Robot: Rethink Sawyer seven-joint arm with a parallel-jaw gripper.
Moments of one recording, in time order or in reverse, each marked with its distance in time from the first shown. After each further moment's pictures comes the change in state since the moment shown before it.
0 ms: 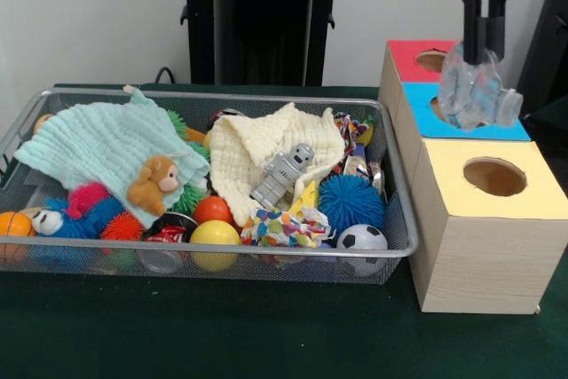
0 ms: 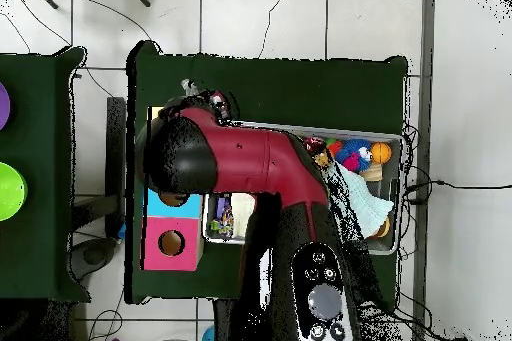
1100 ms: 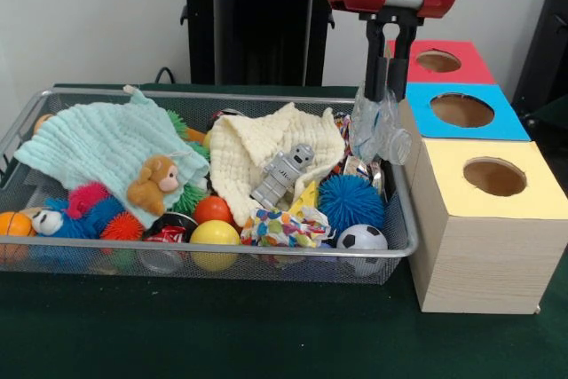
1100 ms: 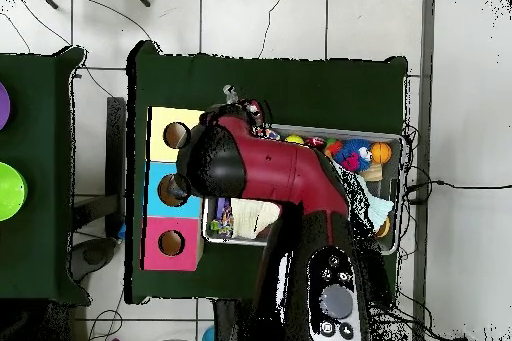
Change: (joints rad) arm 0.027 0.068 -0.143 0.000 0.005 -0.100 0.004
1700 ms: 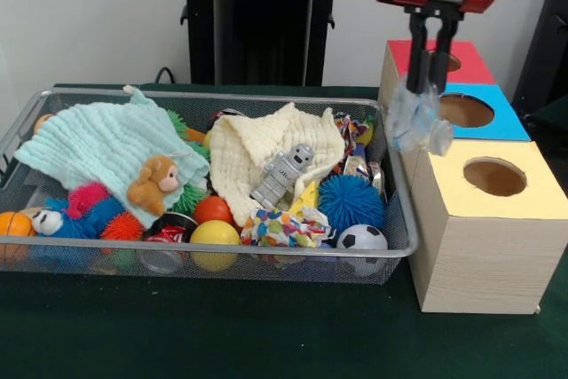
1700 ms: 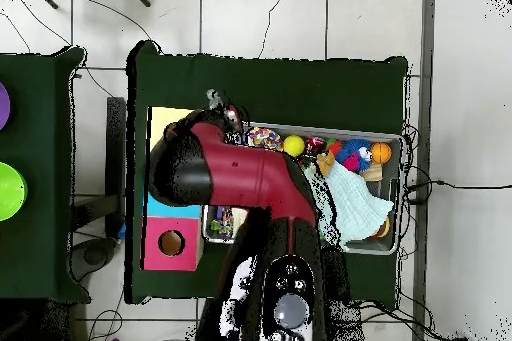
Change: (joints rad) arm 0.143 0.025 -0.102 -0.017 0.054 0.000 0.050
